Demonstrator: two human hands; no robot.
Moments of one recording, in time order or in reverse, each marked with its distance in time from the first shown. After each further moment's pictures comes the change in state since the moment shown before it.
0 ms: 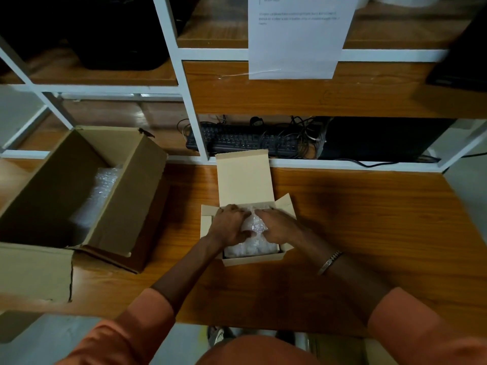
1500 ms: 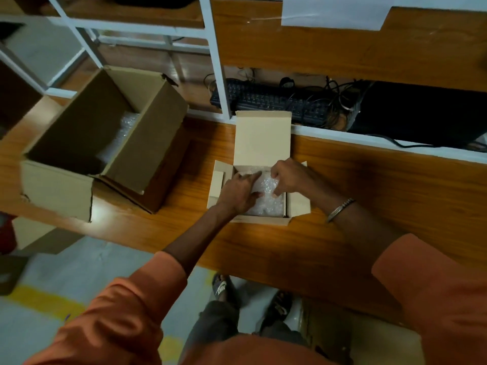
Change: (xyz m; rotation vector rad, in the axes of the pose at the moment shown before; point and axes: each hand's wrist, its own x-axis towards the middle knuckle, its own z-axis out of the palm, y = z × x) left_hand -0.034 0.044 -0.006 -0.135 0.090 -0.290; right_hand 0.015 0.002 -0.035 -0.075 0.034 -0.082
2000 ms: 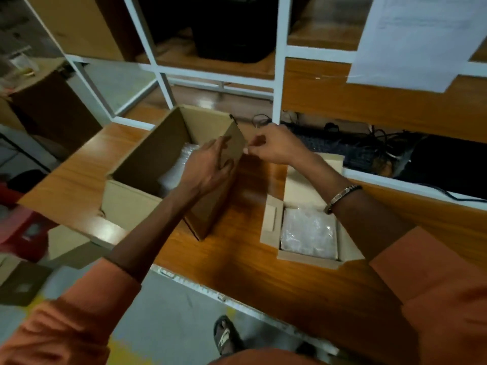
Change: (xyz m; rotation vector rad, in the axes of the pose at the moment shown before) left_hand -0.041 -0.160 -0.206 -0.103 0.415 -0.041; right_hand 0.055 -0.207 -0.138 0.270 0.297 -0.319
